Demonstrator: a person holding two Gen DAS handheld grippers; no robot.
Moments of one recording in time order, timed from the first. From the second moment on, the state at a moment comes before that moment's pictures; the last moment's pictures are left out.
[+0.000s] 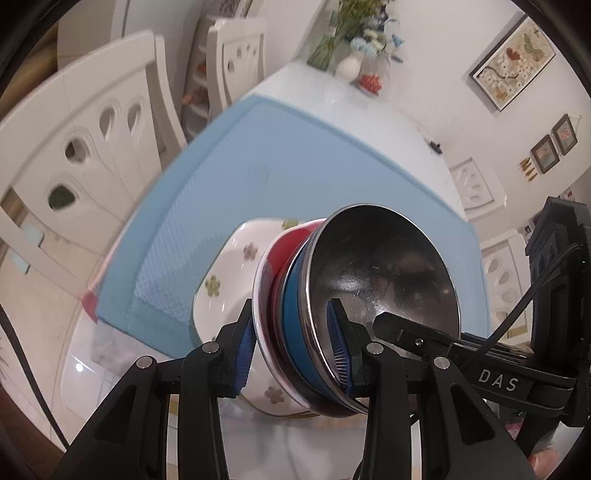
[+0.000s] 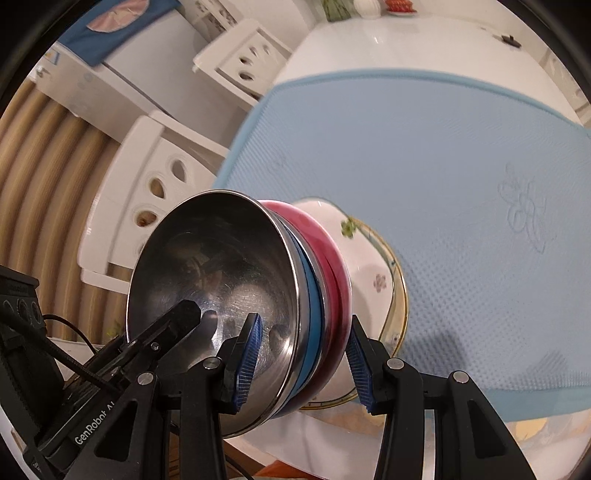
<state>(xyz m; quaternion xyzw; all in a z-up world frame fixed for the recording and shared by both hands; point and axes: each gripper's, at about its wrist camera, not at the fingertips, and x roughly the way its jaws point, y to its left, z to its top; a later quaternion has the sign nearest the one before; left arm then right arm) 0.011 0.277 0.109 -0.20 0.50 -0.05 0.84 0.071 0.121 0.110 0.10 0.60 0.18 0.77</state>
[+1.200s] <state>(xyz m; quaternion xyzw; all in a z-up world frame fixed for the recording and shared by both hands) -0.008 0.311 0.114 -0.21 0.49 -0.08 0.84 0.038 0.098 0.130 0.13 0.59 0.13 0.78</state>
